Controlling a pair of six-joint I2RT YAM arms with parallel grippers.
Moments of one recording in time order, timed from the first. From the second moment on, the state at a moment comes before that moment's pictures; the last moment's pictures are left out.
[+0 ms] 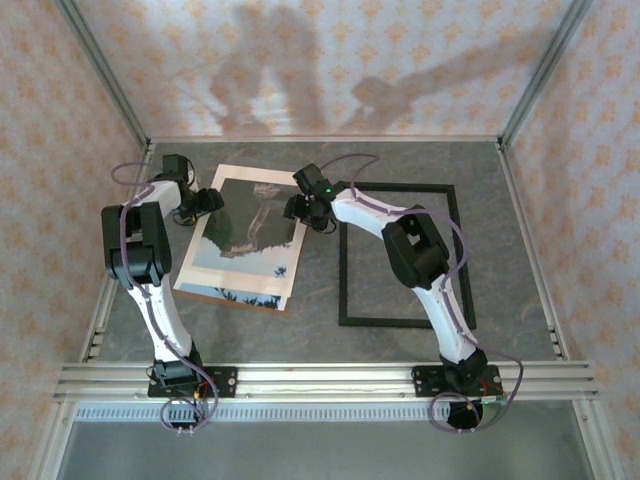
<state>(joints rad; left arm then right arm) 0.21 2.03 1.38 -0.49 0.23 -0.30 0.67 2.33 1.86 -0.53 -0.12 0.88</state>
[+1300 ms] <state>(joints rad) 0.21 1.97 1.27 -0.40 0.29 -0.36 0.64 2.26 1.82 -0.46 -0.19 0.83</state>
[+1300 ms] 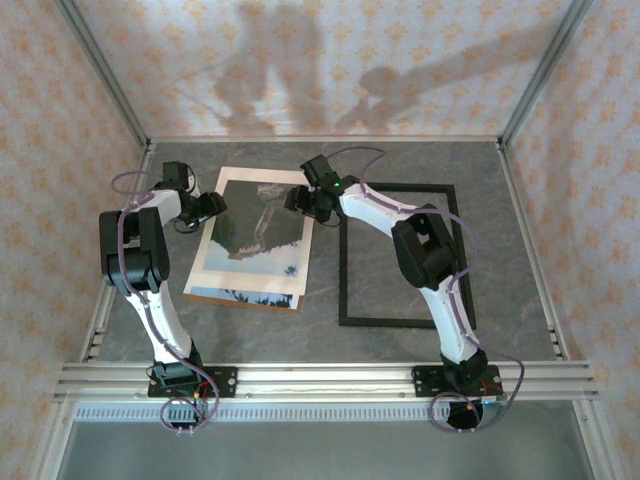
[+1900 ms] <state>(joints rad) 0.21 1.92 1.18 -0.31 0.29 -0.42 0.64 2.25 1.75 -0.33 -0.14 0.82</state>
